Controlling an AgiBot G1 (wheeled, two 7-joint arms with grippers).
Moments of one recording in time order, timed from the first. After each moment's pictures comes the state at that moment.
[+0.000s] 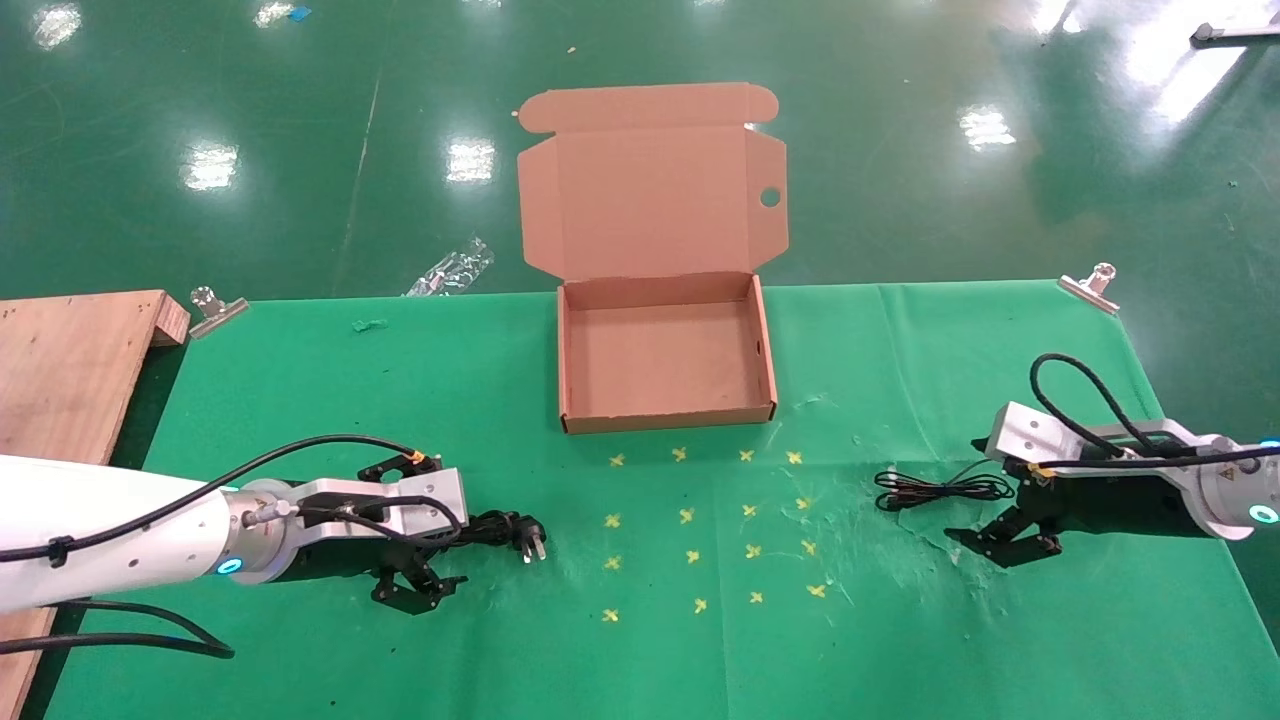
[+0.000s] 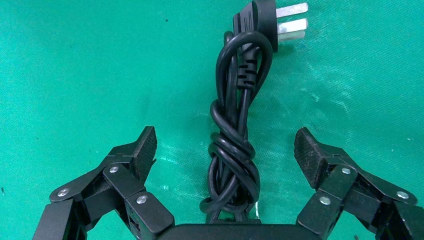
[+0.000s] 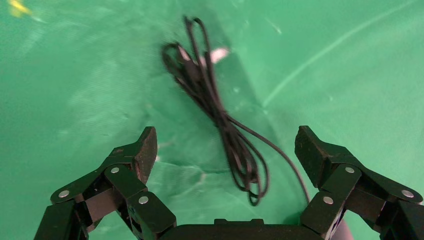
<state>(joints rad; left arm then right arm) -1.16 0.89 0.67 -1.30 2.05 1.14 -0.48 1.46 -0.89 -0.59 0.34 -1.69 -1.16 -0.25</state>
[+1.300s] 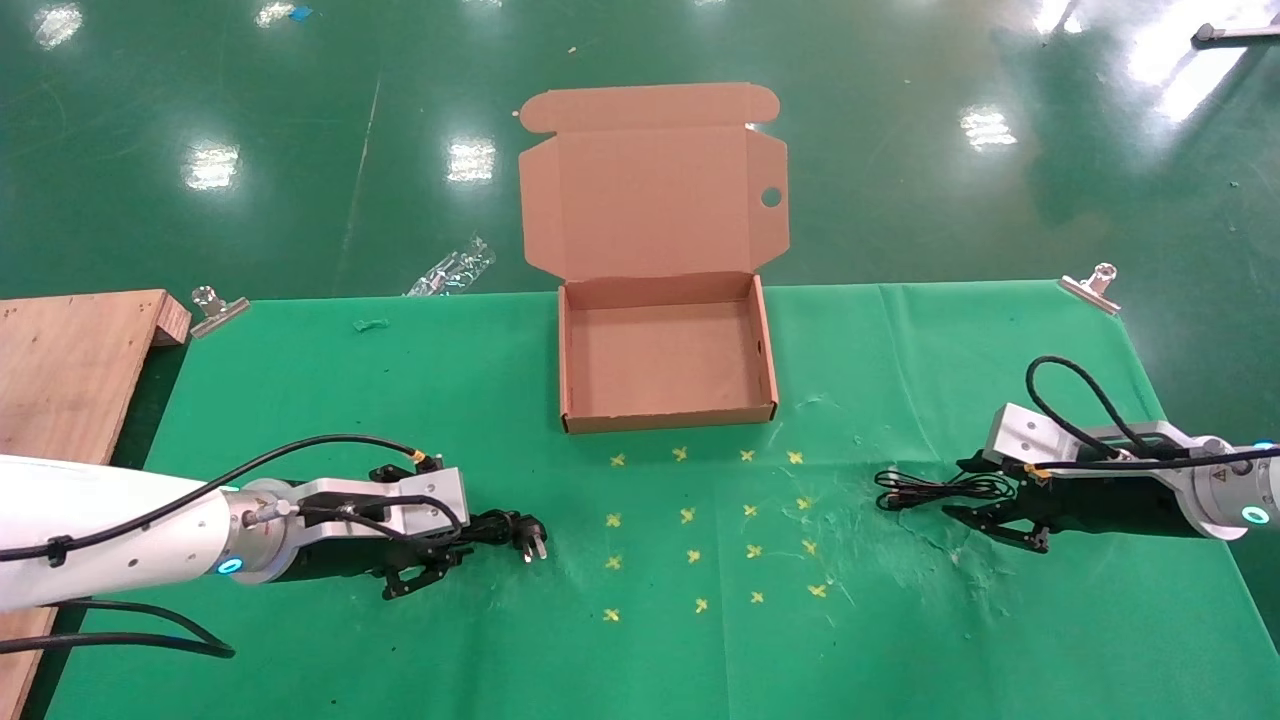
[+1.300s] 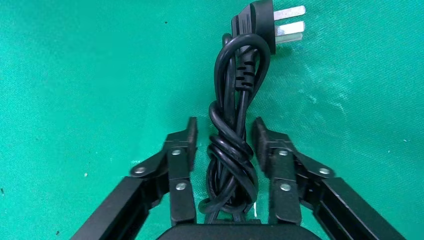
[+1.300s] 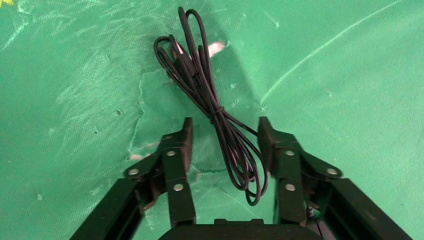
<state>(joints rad) -1.16 0.89 0.67 -1.30 2.05 1.14 -0.48 1.47 -0.91 -0.59 0.30 -1.69 -1.14 -0.28</state>
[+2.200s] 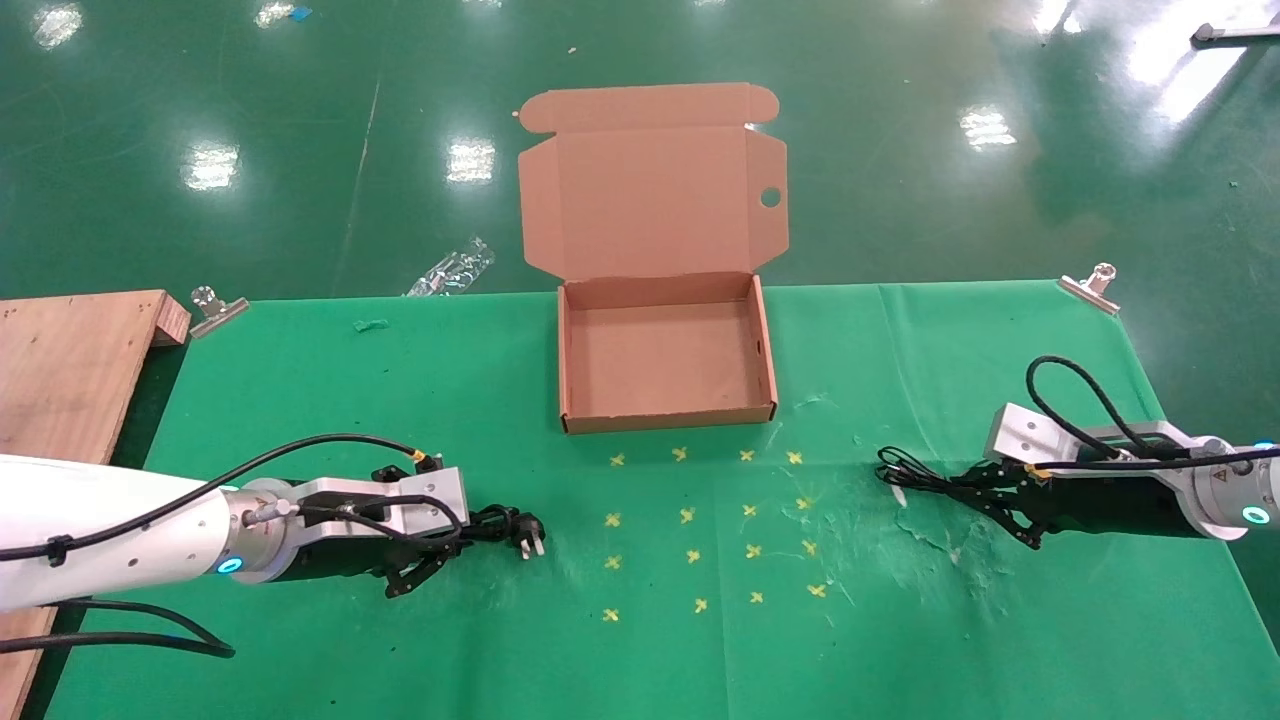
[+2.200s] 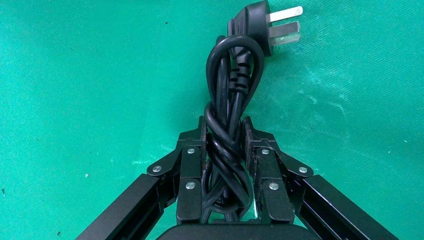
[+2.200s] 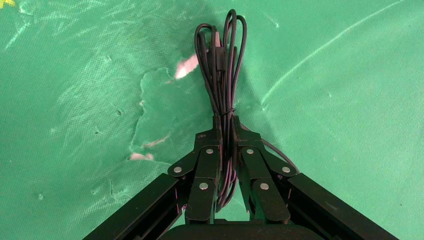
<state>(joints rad) -1.18 0.88 0.66 -1.30 2.01 1.15 -0.46 1.49 -0.89 -0.58 0.31 -1.68 -1.15 -0.29</state>
